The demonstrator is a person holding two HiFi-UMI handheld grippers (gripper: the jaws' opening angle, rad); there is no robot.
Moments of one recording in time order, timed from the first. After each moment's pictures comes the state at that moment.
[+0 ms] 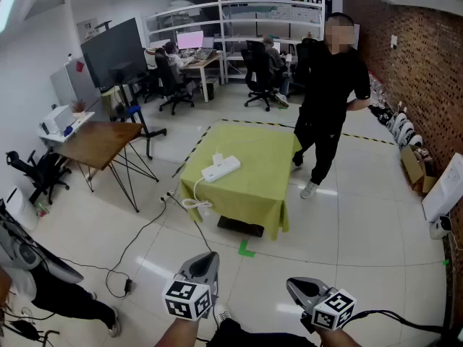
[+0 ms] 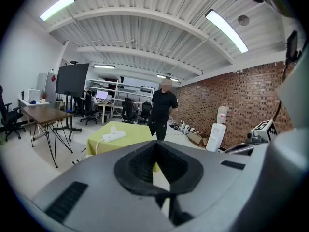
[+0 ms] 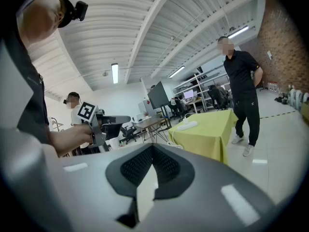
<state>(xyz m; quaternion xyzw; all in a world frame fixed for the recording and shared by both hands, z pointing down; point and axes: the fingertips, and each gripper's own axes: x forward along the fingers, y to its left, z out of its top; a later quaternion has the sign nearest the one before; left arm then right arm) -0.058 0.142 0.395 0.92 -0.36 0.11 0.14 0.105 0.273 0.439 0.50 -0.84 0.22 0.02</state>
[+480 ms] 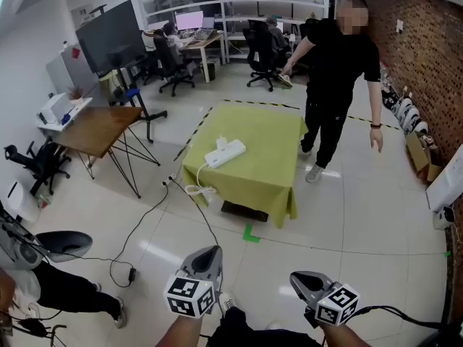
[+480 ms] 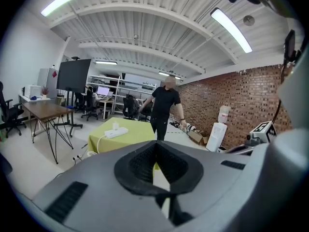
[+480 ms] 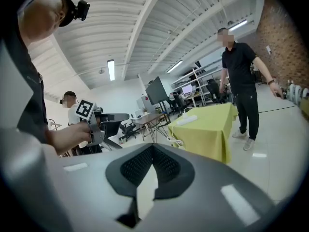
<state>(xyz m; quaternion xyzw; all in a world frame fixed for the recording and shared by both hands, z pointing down) -0.065 0.114 0.414 0.91 -0.36 0.11 0.15 0.097 0.244 0.461 0.50 -0.83 0.25 0.04</state>
